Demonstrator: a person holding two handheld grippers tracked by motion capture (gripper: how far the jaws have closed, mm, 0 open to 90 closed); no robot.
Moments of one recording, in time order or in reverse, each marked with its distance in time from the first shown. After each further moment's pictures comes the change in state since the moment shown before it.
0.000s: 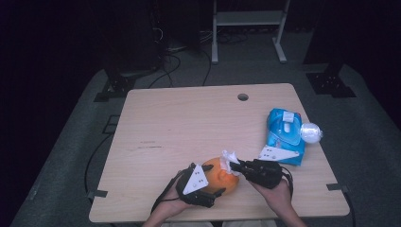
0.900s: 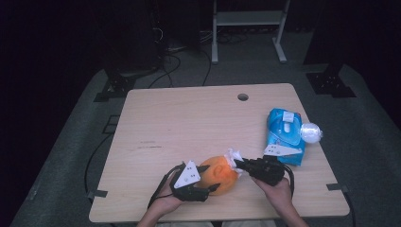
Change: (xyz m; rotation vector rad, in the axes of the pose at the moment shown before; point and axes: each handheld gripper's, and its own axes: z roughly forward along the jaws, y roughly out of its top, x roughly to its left) left arm 0.015 -0.003 -0.010 -0.031 -0.035 -0.099; right arm -0.032 -0.018 0.002 -0.009 0.007 0.163
